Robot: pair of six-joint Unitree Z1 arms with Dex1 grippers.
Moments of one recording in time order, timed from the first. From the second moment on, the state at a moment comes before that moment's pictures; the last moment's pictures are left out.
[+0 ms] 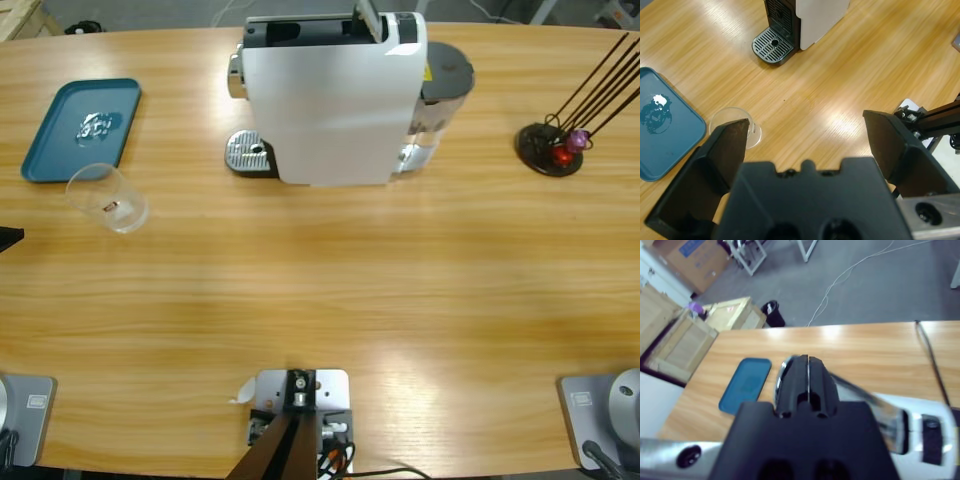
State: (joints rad) arm 0 -0.66 0.94 -0.91 0.68 -0.15 0.04; arm 1 0.99 1.74 -1.47 0.18 -0.45 0.60
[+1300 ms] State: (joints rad) arm 0 -0.66 0.94 -0.87 0.68 -0.15 0.04; arm 1 1.02 1.95 -1.51 0.21 -0.42 0.65
